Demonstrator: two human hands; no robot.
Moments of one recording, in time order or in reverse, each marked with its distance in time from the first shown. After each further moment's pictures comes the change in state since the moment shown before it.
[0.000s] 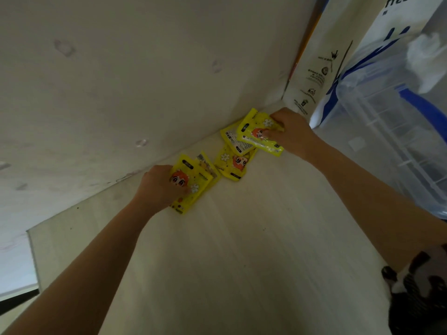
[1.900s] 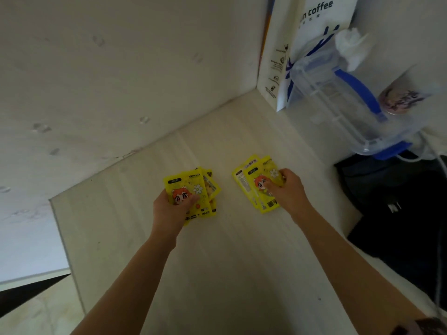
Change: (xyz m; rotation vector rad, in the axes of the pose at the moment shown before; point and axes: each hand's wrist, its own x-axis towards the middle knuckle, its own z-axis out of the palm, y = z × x) left_hand -0.144 -0.026 0.075 -0.806 0.166 -0.078; right_hand -0.217 0.010 0.049 0.446 0.164 0.526
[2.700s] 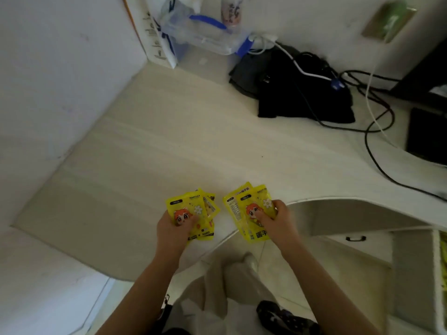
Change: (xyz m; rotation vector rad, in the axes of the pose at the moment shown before) left_hand -0.166 -0.130 -0.103 0.329 -0.487 0.124; right_hand -0.368 0.145 0.084 0.373 0.454 0.373
